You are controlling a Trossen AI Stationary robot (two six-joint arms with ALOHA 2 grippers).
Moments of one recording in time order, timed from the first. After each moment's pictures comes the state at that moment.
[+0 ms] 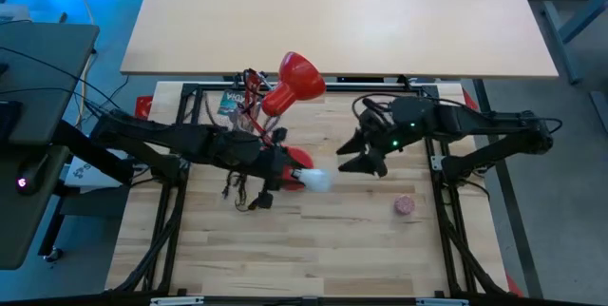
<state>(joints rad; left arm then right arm) -0.24 1.41 1.46 -0.48 -0.16 0.09 0.04 1.21 1.26 -0.37 -0.26 0.65</state>
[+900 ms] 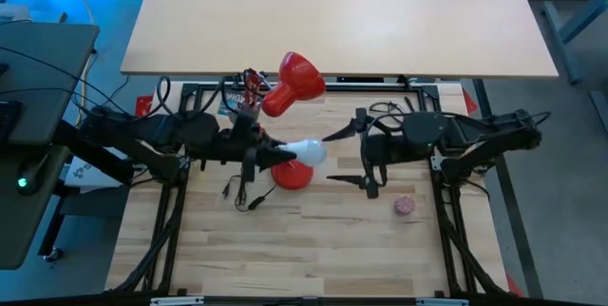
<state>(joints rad) -0.26 1.29 1.46 -0.28 -0.27 -0.81 0.27 1.34 1.51 -0.31 0.18 -0.24</state>
